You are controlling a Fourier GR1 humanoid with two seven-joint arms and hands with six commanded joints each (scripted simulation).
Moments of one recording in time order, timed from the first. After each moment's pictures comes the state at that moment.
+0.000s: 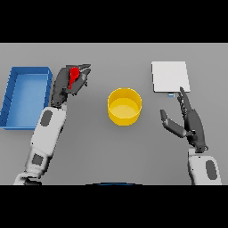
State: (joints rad) left arm -0.57 0.04 0.02 -1.00 -0.20 0.13 -0.16; right arm 0.02 -0.11 0.04 -1.62 0.12 0.03 -0.07
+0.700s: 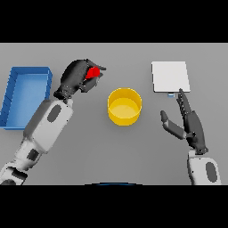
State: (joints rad) left arm -0.68 0.20 -0.32 -1.13 -0.50 0.08 0.10; right arm 0.05 -0.10 0.05 -1.64 0.12 0.03 -0.06
